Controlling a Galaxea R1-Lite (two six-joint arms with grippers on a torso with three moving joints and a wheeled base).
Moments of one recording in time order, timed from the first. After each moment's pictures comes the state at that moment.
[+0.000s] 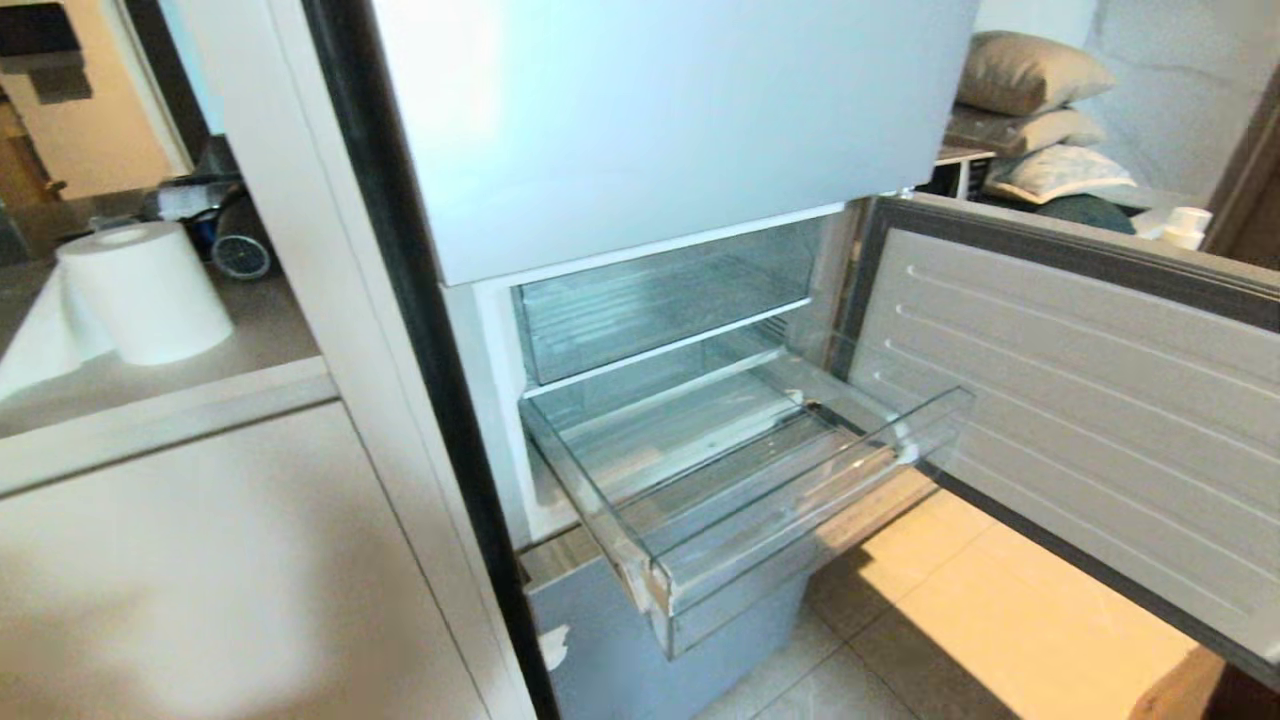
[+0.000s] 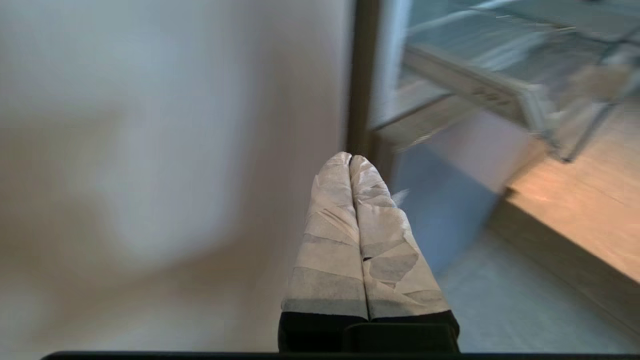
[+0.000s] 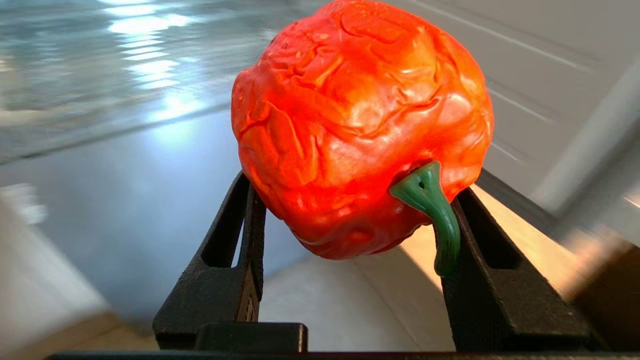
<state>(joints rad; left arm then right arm) -0.01 0.00 0.00 0.00 0.00 0.00 0.00 0.00 0.00 0.00 0.00 -0.03</state>
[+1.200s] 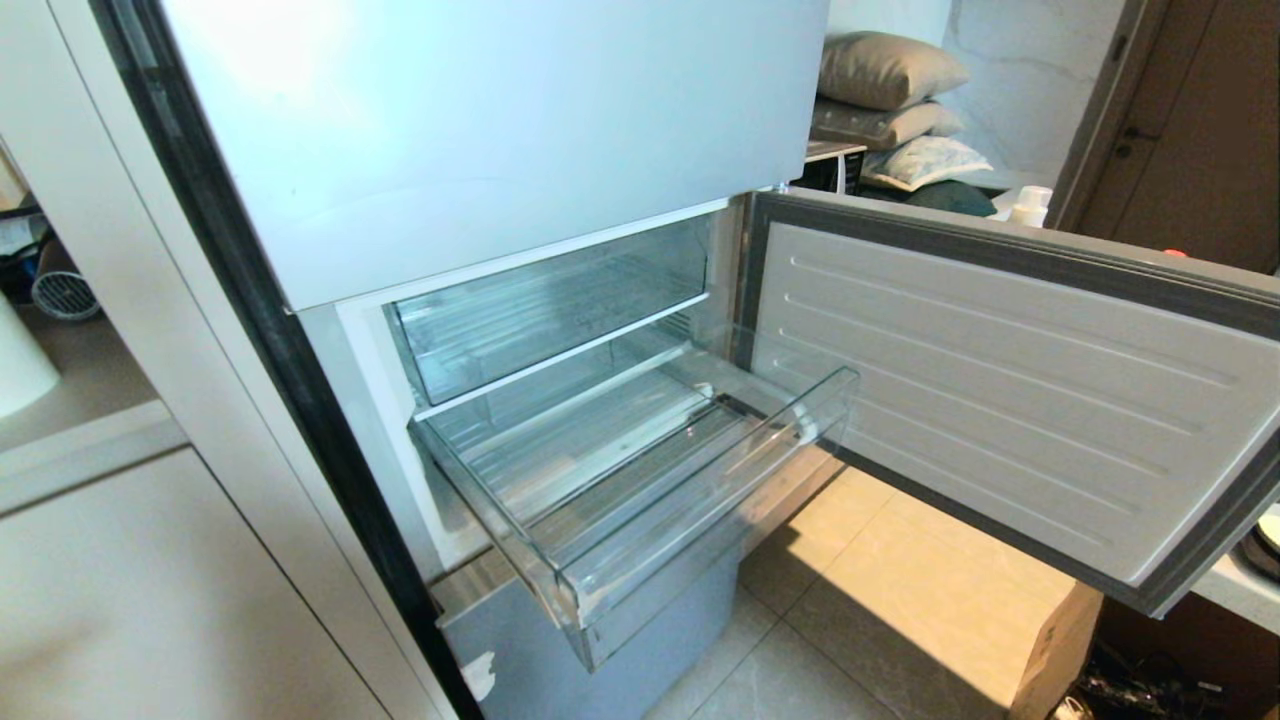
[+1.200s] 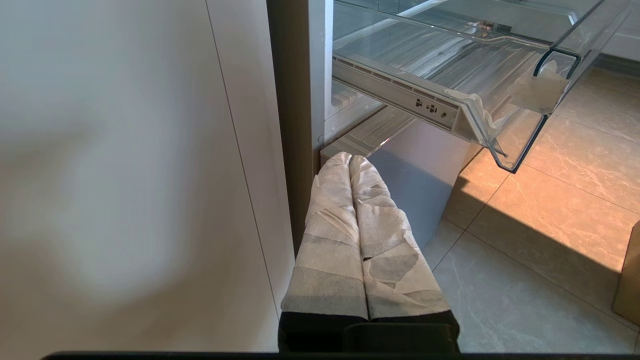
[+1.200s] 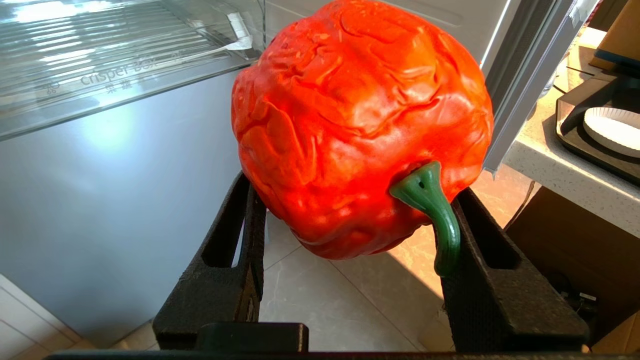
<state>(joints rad) -0.01 0.00 0.00 0.00 0.00 0.00 0.00 0.00 0.00 0.00 0.00 -0.04</state>
